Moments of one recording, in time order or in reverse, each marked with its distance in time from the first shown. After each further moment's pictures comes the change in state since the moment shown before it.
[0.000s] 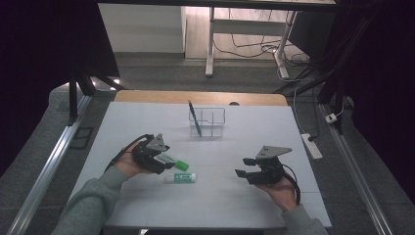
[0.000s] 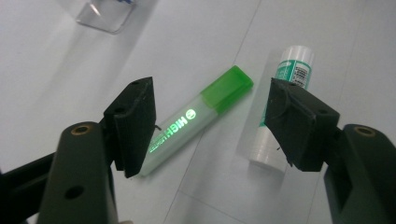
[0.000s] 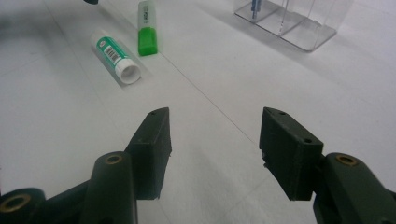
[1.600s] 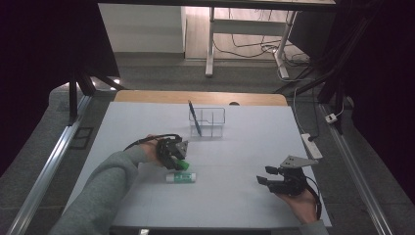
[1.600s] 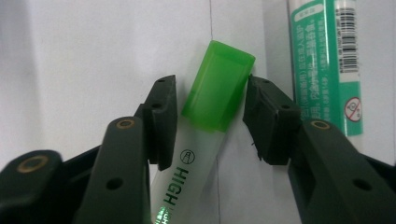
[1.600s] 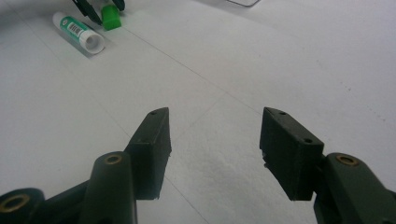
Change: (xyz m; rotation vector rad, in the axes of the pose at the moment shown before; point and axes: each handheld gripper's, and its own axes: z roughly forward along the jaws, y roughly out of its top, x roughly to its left) left arm 0.026 0.034 0.071 0.280 -0.265 0.385; right arm -0.014 -0.046 -0.045 -0.008 -0.104 0.116
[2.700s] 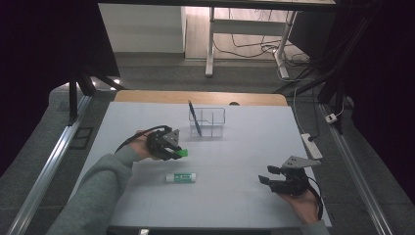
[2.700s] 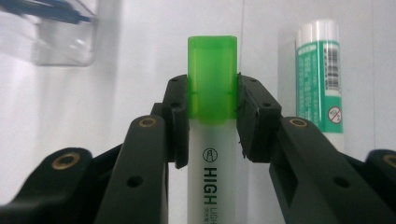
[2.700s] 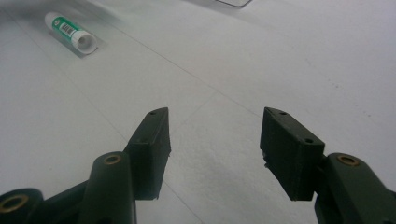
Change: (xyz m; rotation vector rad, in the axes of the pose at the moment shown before) left arm -0.008 -0.016 -0.042 -0.167 0.154 -0.138; right arm -0.004 -0.003 -0.003 -0.013 -0.022 0.000
